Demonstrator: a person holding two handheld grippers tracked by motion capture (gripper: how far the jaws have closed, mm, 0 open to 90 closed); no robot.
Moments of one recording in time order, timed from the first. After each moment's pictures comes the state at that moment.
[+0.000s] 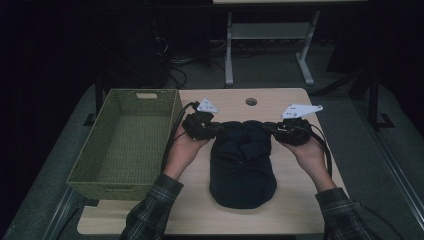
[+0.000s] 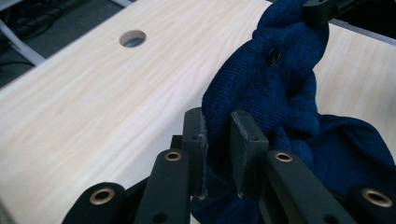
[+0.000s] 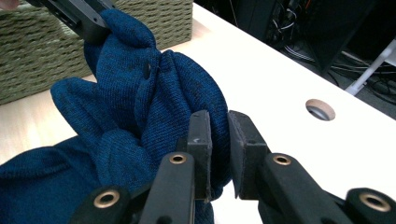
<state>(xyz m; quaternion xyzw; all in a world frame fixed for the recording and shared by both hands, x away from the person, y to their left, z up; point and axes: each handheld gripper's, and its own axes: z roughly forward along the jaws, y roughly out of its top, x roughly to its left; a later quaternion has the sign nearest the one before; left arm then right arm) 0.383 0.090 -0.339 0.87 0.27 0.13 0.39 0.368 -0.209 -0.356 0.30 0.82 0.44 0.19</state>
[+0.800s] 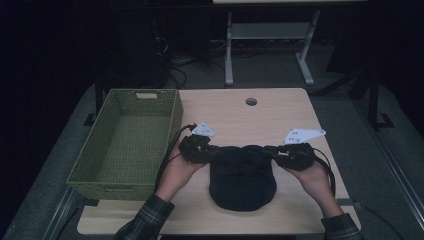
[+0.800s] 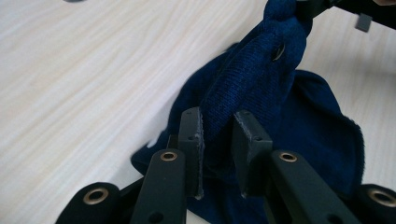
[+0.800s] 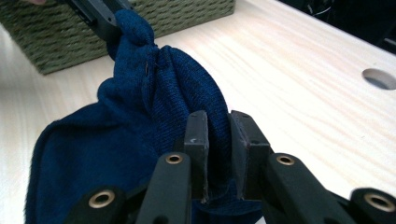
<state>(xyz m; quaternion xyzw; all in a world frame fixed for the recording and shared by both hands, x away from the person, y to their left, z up) 0.339 0.100 -0.368 0.89 0.25 0.06 0.38 0.317 -0.211 -0.386 0.28 0.84 0.45 0.14</state>
